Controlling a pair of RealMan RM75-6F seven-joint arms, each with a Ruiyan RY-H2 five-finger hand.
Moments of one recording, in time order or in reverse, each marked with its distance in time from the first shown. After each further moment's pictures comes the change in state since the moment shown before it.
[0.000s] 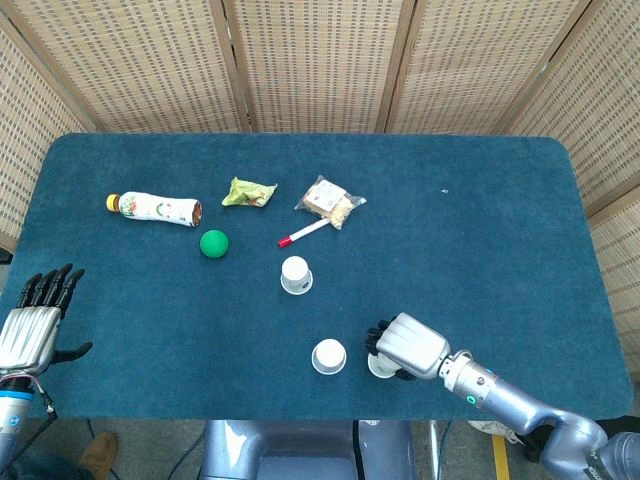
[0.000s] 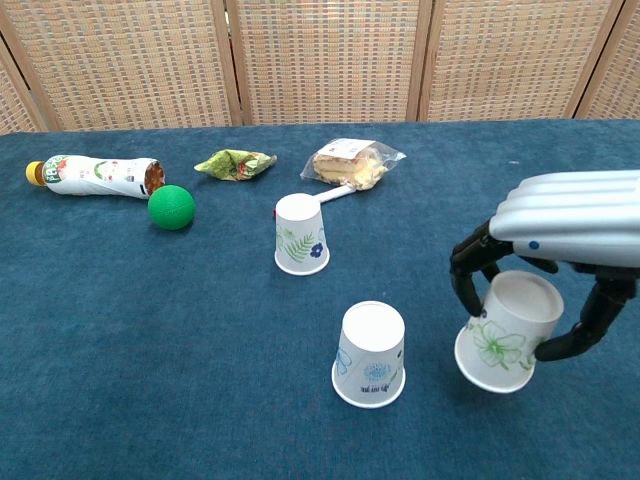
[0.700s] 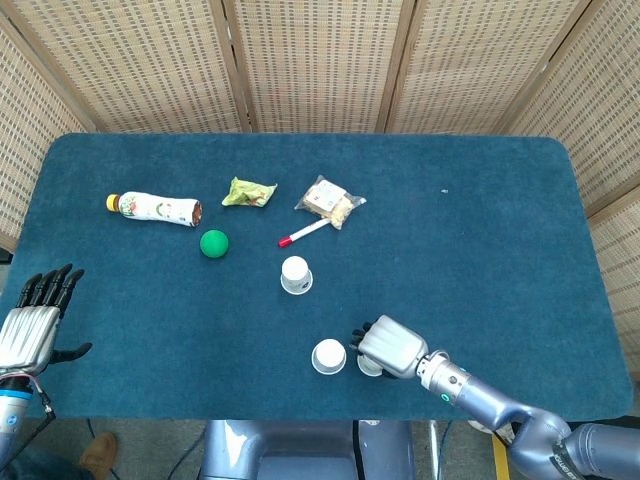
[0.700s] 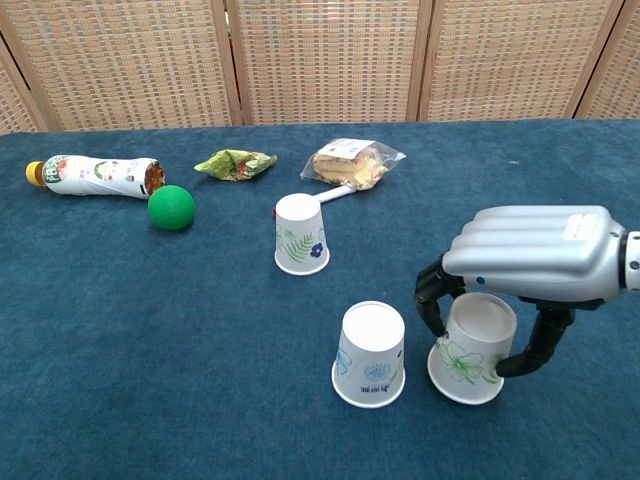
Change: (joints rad) left arm -0.004 0.012 0.002 -0.001 -0.004 -0.014 -0.022; right arm 0.022 -0.122 0.025 0.039 0.128 -0.068 -0.181
